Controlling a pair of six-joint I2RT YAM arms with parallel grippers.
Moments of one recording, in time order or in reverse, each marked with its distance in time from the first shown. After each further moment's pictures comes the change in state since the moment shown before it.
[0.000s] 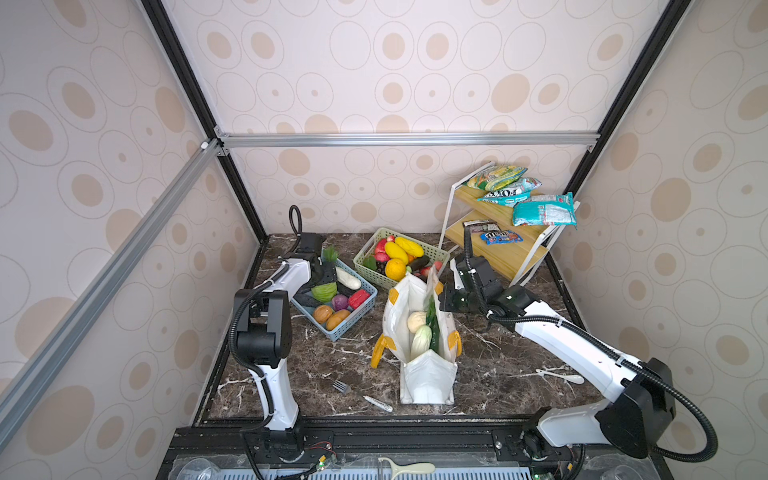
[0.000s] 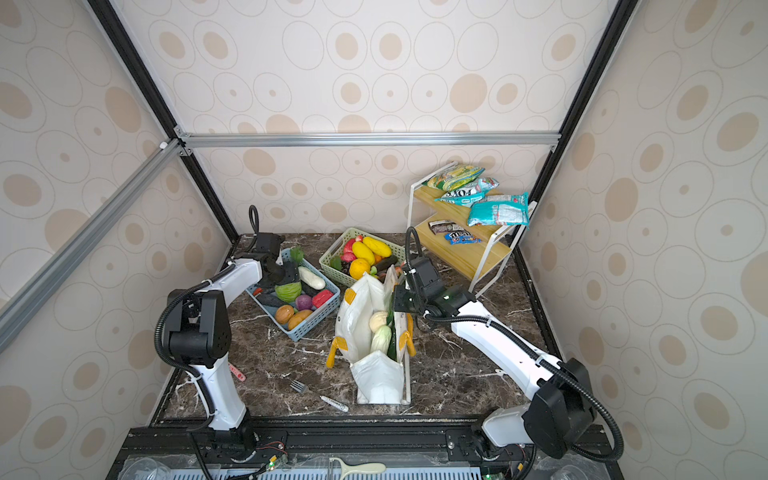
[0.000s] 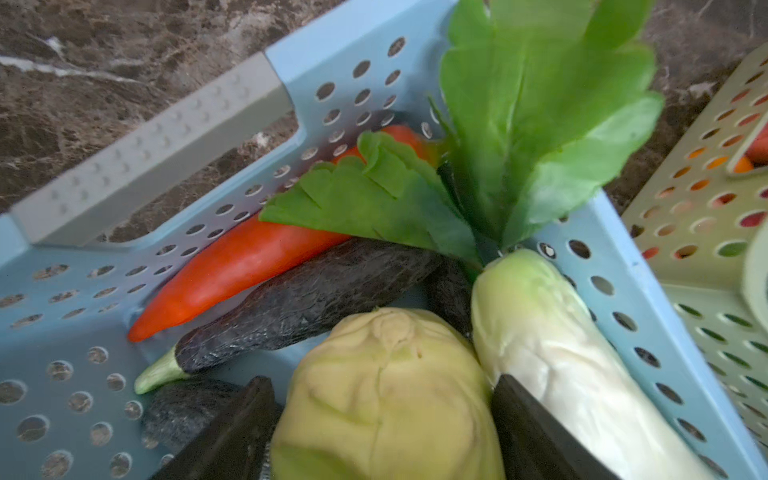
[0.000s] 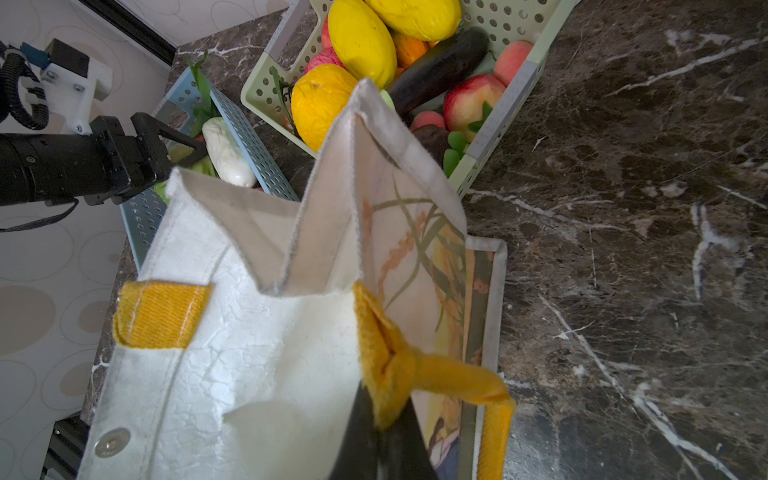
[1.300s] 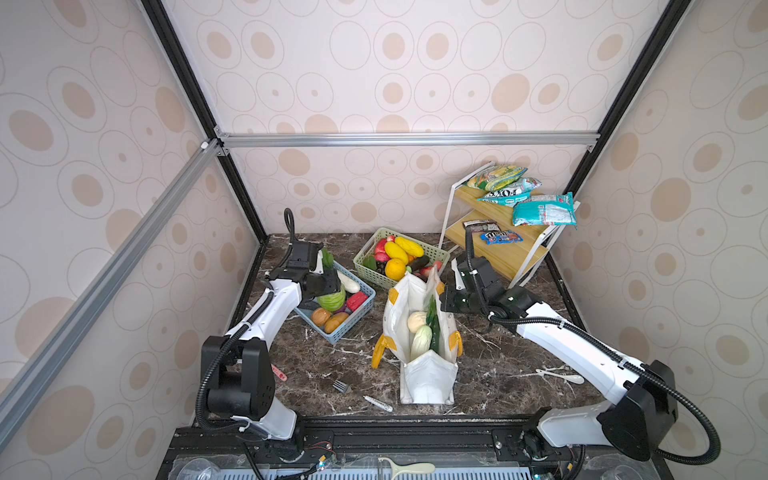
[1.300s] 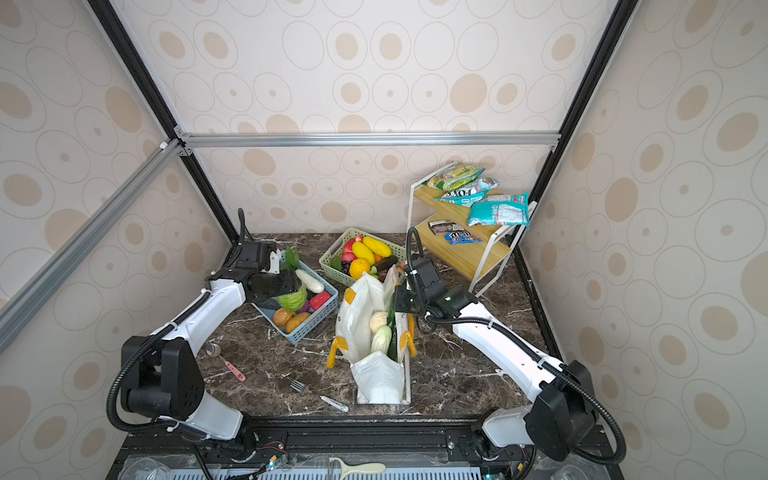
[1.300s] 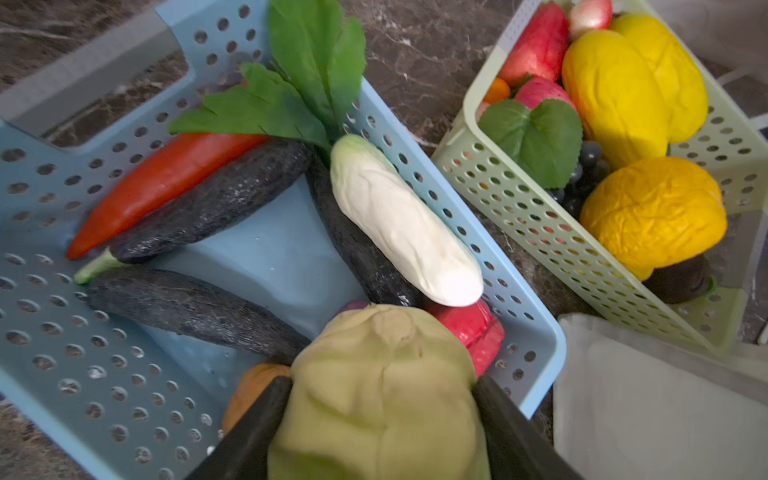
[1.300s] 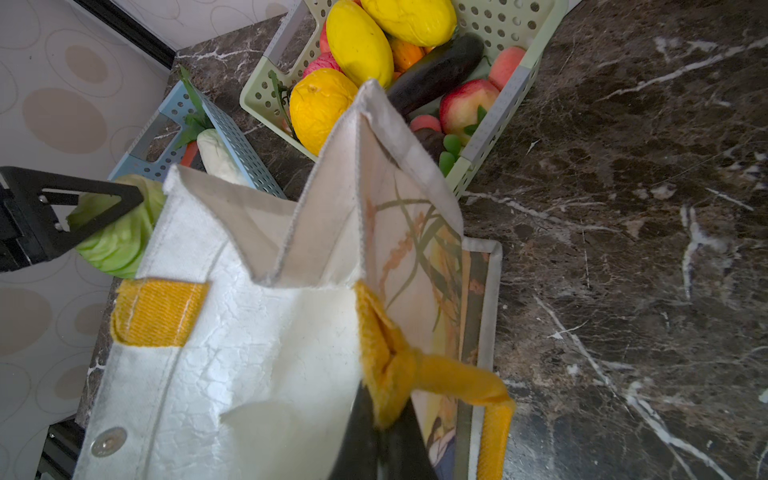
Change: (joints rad) left arm -0.067 -0.394 -0.253 -0.039 0.208 -0.017; right arm 0.000 -0.013 -0.008 0.002 0.011 -0.003
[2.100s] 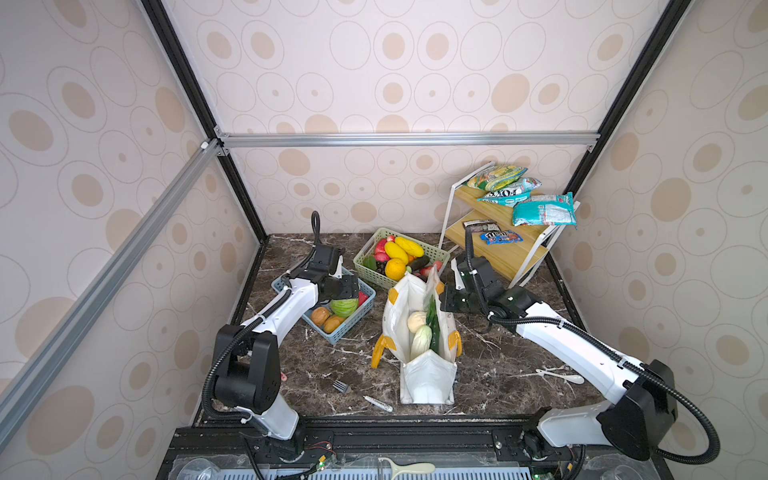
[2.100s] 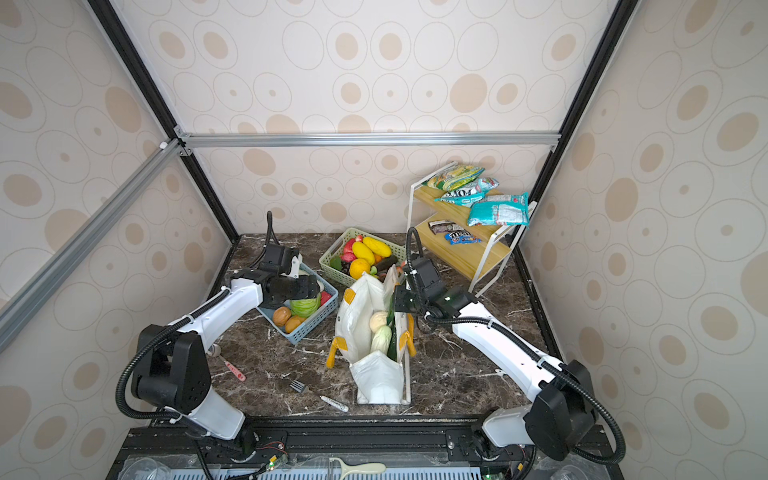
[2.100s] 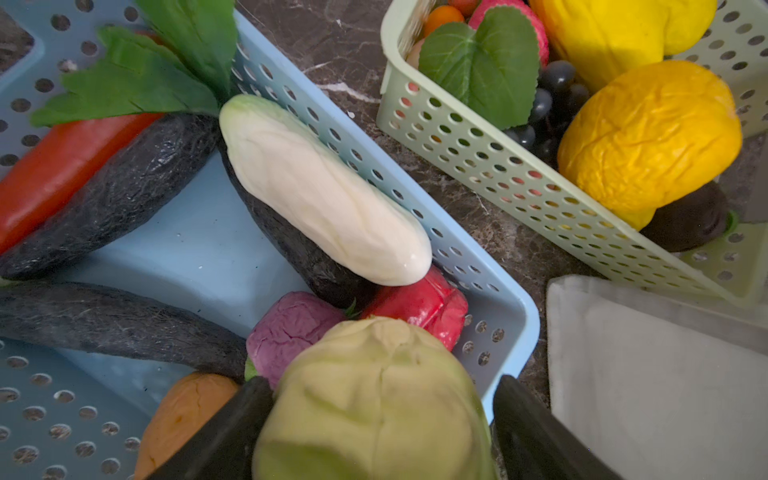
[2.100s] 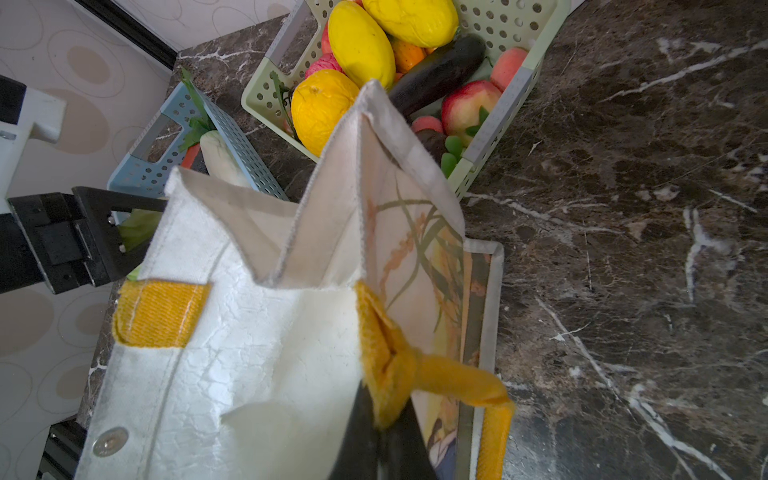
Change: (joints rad) left arm -0.124 0.061 0.021 0.001 -0.060 0.020; right arm 0.000 0.002 0.000 0.006 -0.001 -0.001
